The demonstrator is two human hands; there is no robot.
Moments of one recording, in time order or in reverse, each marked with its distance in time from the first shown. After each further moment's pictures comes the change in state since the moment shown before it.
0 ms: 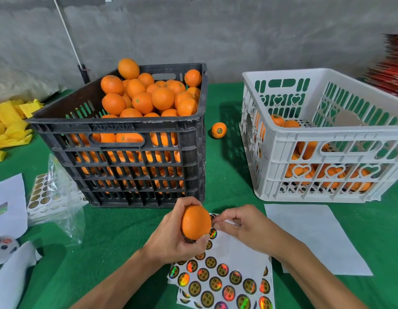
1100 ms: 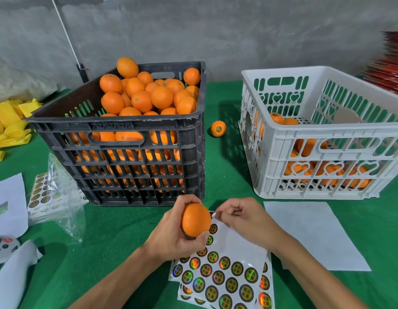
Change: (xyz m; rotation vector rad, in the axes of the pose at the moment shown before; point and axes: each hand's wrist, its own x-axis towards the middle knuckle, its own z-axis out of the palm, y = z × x) left_hand 0.001 -0.003 0.000 0.009 -0.004 -0.015; right_hand 0.003 -0.003 0.005 0.183 0.193 0.083
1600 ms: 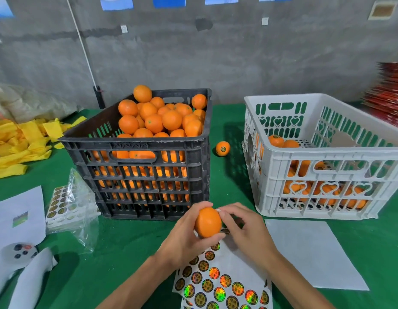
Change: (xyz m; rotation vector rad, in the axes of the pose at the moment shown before) left_hand 0.016 0.028 0.008 0.090 0.045 -0.083; right_hand -0.013 -0.022 0.012 -0.113 0.274 -0.269
